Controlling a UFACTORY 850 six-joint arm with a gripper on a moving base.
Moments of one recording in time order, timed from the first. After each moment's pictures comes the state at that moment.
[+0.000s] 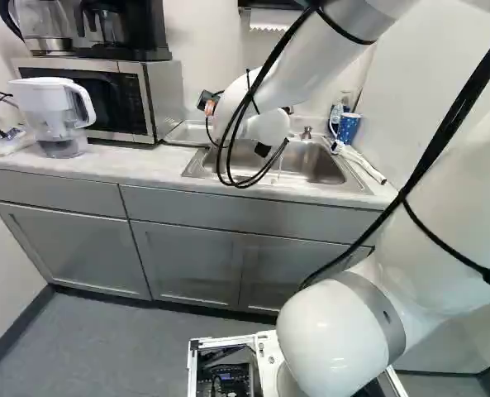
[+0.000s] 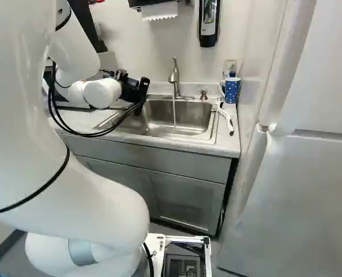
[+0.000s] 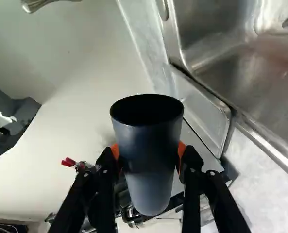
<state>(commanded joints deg) 15.9 7.3 -37.3 2.6 38.4 111.3</state>
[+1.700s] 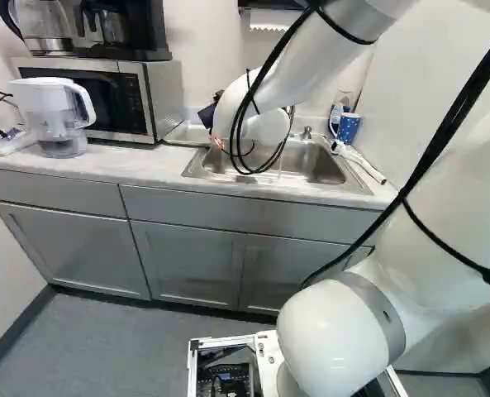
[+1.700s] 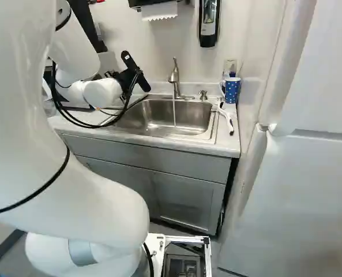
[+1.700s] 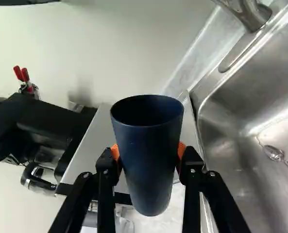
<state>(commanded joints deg) 15.9 7.3 -37.3 2.6 38.4 60.3</state>
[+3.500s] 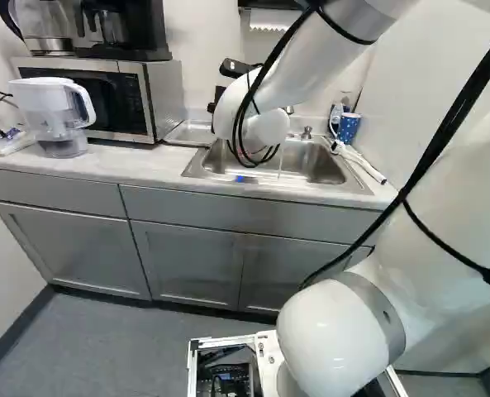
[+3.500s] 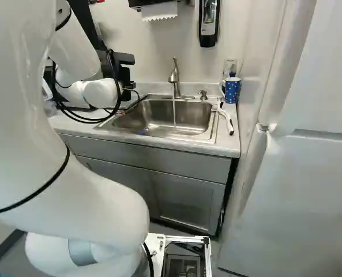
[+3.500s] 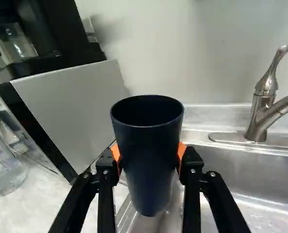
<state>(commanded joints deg) 15.9 7.3 -37.3 2.6 38.4 6.0</state>
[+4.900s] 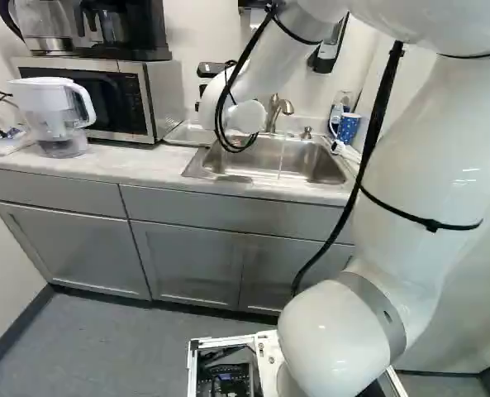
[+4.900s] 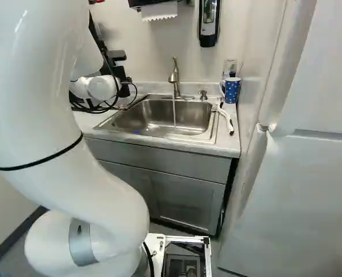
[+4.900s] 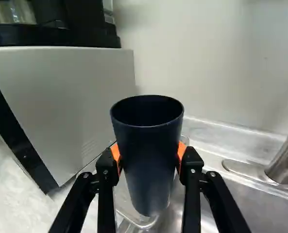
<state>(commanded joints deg) 18.2 -6.7 -50.5 2.6 38.4 -1.8</state>
